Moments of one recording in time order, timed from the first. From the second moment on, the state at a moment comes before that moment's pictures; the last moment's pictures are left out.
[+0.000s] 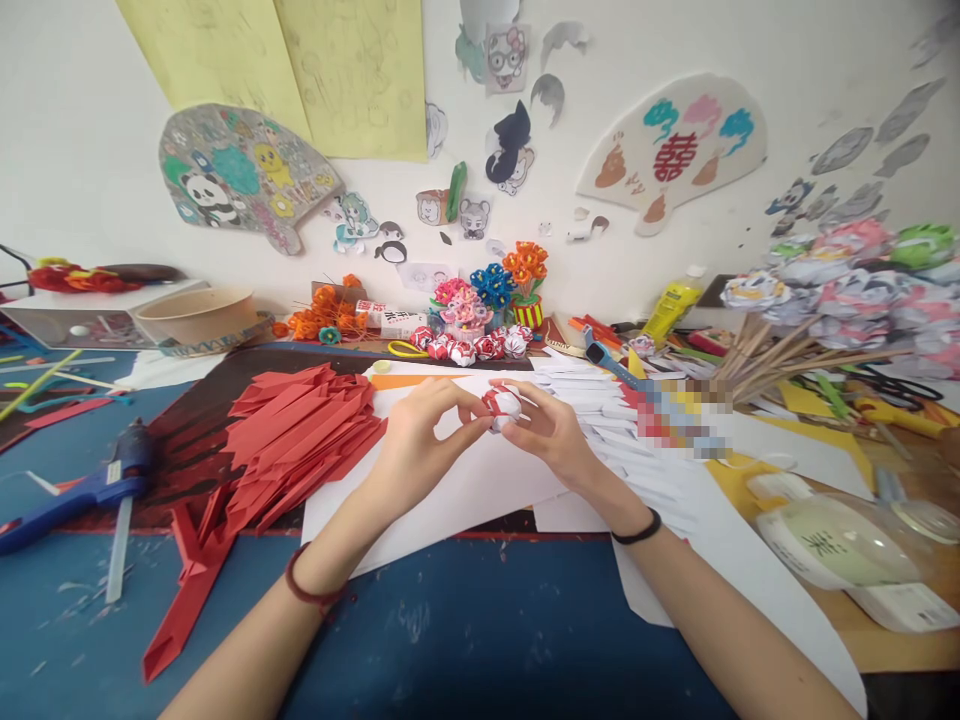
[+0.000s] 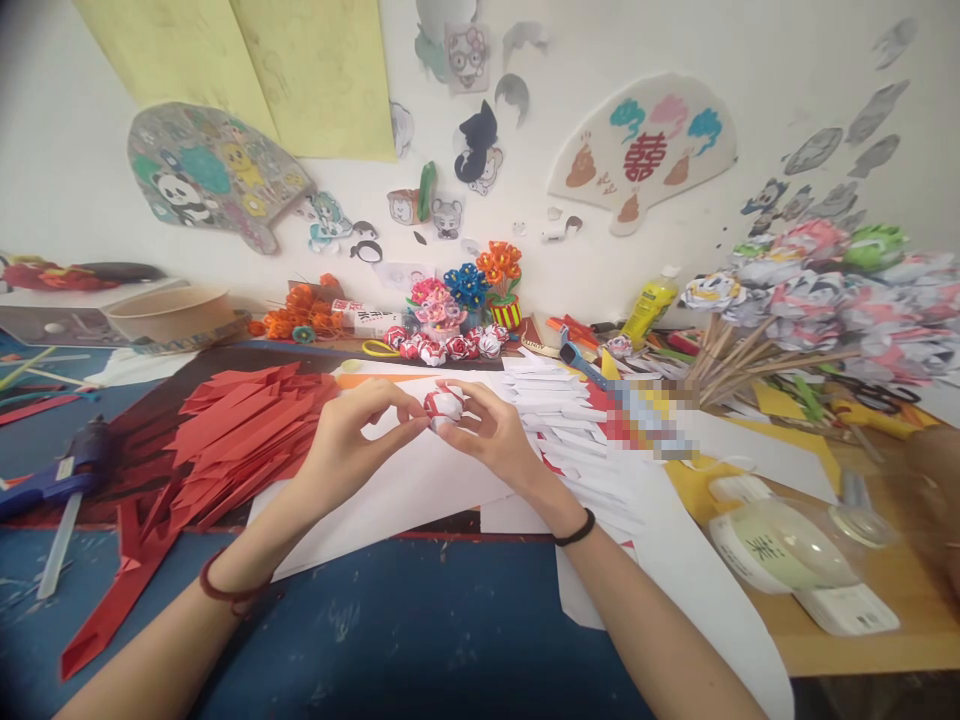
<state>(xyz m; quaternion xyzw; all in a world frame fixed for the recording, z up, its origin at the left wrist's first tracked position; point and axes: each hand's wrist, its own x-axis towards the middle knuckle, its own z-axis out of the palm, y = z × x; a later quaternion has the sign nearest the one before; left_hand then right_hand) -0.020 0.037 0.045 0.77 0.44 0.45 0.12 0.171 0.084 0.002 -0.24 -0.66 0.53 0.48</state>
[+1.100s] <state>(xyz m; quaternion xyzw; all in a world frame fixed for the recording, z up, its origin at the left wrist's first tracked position) -0.017 0.035 0.035 0.79 0.45 0.41 0.10 0.171 0.086 -0.001 -0.25 -0.67 0.52 0.47</state>
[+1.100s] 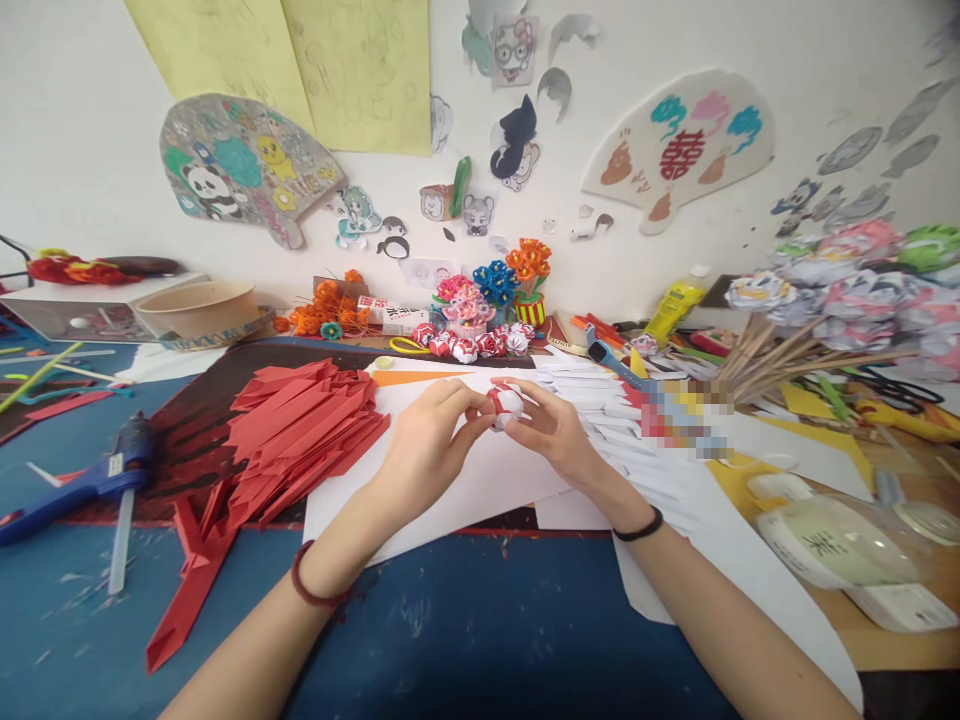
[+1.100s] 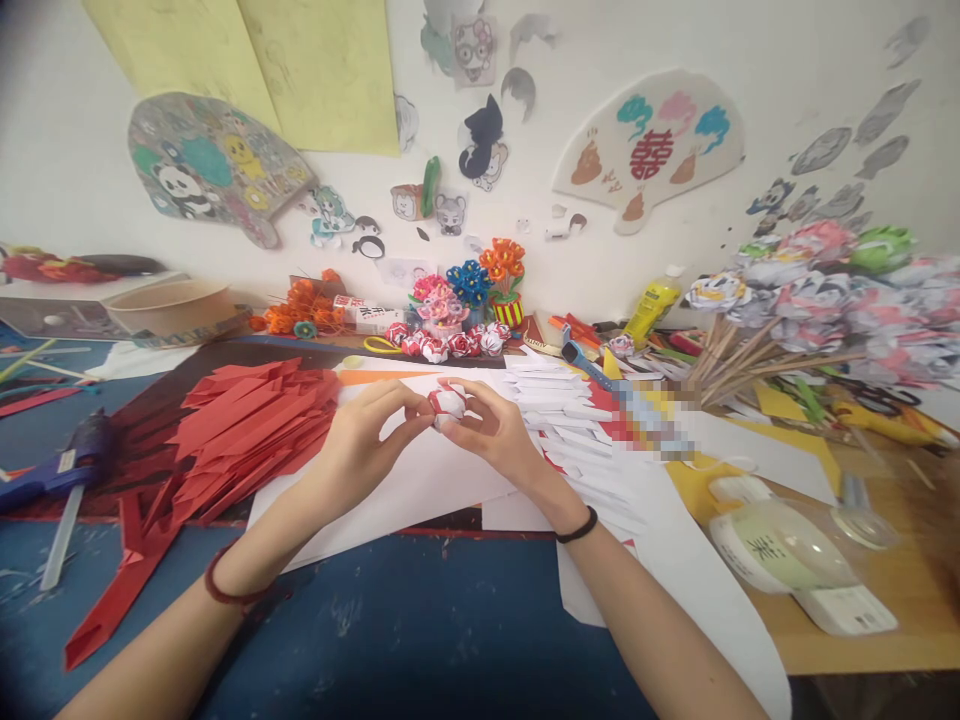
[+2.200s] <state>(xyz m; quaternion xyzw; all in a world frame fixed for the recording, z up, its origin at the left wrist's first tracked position) -0.015 0.032 0.037 0.78 0.45 0.43 0.02 0.173 0.088 -0.002 -0.22 -0.66 0.53 0.49</state>
